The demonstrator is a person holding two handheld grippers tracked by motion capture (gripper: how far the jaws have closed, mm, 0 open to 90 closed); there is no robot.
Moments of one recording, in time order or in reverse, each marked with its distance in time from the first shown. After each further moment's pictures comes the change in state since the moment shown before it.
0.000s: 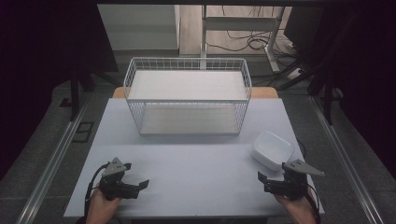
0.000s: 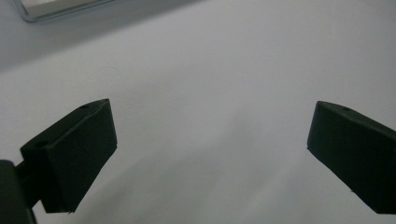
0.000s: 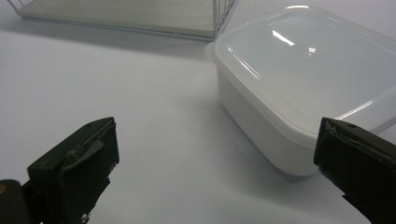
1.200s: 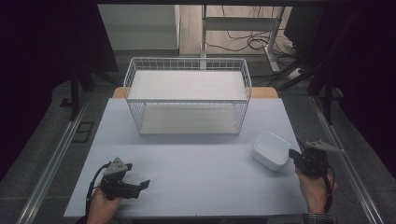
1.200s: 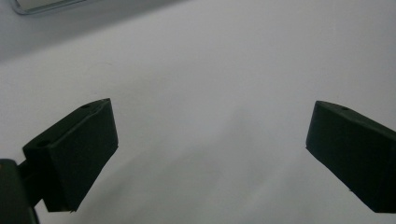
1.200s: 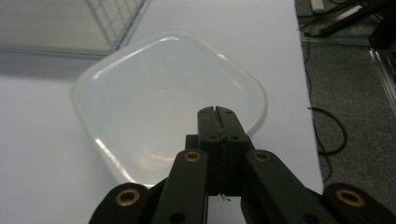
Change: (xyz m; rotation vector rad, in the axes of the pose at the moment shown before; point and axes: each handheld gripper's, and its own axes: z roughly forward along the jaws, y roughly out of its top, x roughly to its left) left arm 0.000 0.001 0.003 0.022 -0.008 -0.010; right arm -0.073 0.036 0.005 0.067 -0.179 0.096
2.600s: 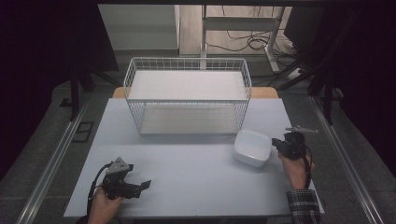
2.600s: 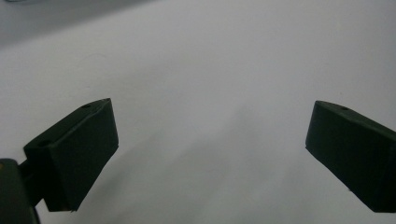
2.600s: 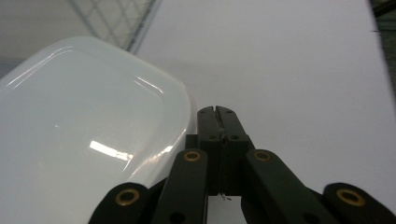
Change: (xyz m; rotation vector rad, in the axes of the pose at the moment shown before) left arm 0.001 0.000 0.005 0.028 -0.009 -0.013; right arm 0.014 0.026 0.074 0.067 0.092 0.005
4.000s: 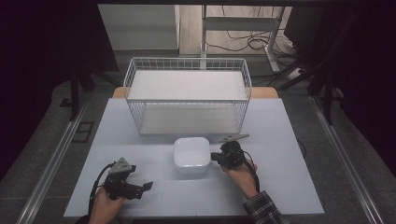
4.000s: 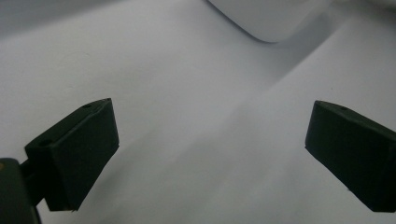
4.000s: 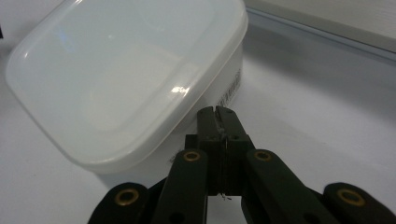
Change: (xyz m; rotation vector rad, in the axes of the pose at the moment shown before) left arm -0.004 0.002 0.004 0.026 -0.027 0.008; right arm 0.174 -0.013 0.046 0.139 0.395 -0.256
